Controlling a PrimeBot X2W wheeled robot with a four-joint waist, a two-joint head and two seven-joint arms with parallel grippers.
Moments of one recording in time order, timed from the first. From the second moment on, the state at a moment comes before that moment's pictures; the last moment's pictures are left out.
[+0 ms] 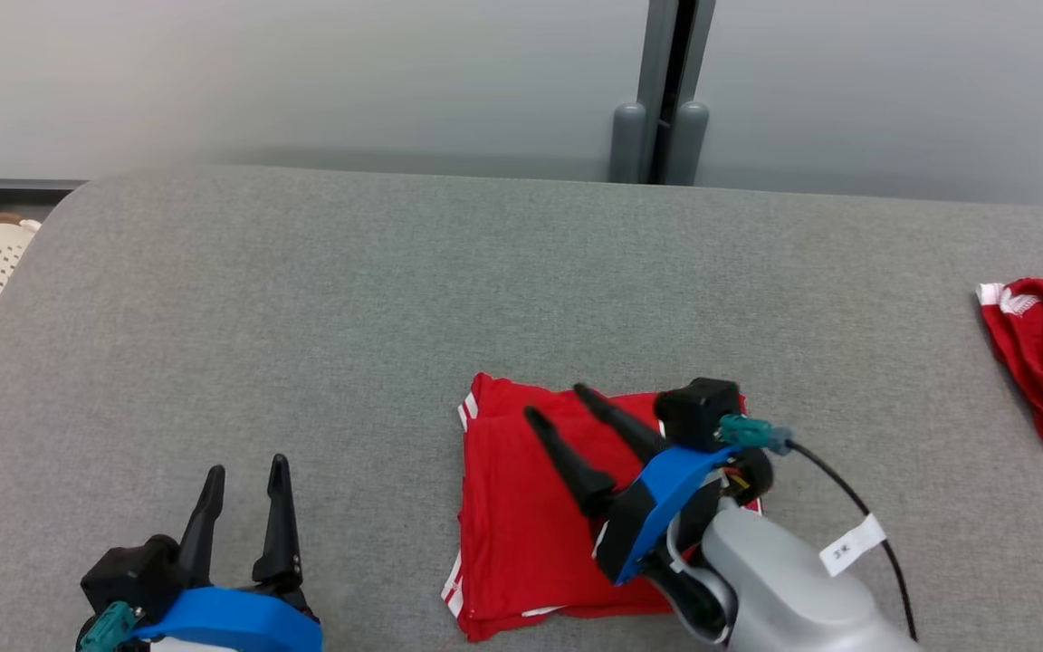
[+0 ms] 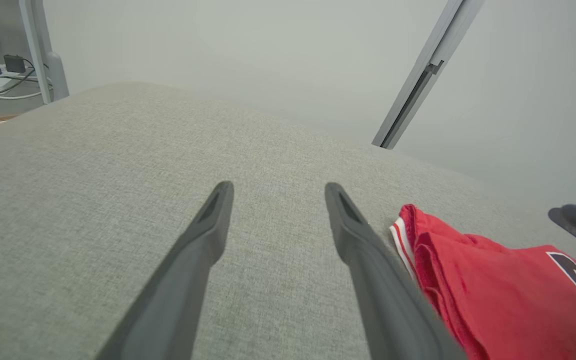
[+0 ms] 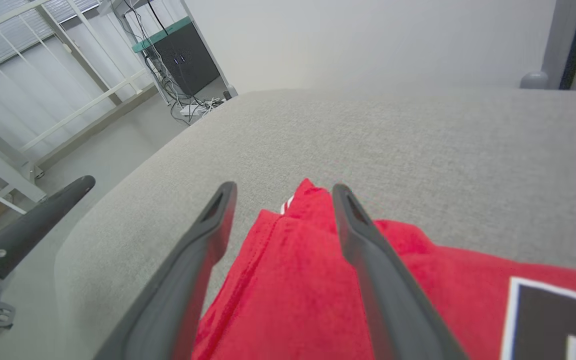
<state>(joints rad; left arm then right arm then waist) -0.04 0.23 -0.25 0.29 -0.58 0.01 -0.26 -0.60 -0.05 0.80 0.75 0.77 0.13 -0.23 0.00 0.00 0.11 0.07</state>
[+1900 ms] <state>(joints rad) 0.08 0.18 -0.23 0.26 -0.47 0.03 -0.26 -0.09 -0.05 0.04 0.41 0.15 0.13 -0.26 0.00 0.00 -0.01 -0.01</state>
